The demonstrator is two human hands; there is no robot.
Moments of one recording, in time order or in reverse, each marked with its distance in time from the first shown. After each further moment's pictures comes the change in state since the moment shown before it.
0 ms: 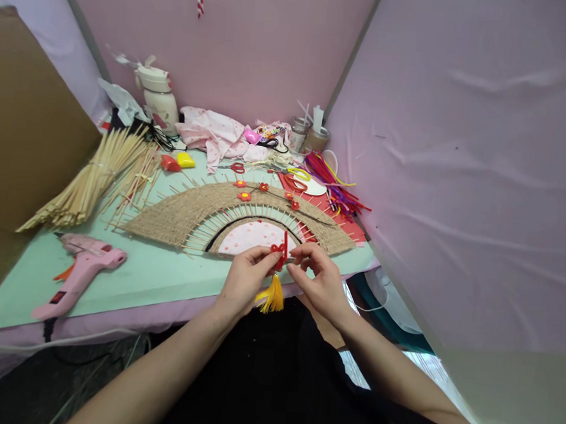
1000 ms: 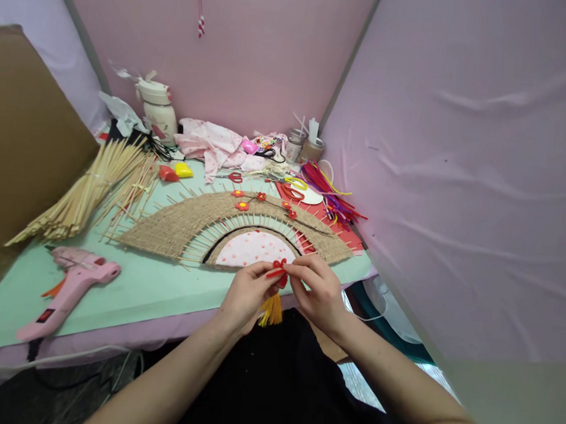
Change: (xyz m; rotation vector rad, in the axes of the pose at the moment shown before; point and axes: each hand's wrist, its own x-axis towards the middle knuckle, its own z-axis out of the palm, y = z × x) left_hand -0.006 0.000 0.004 -0.207 -0.066 -0.142; right_hand 0.002 0.000 -0.001 -0.387 0.023 -0.508
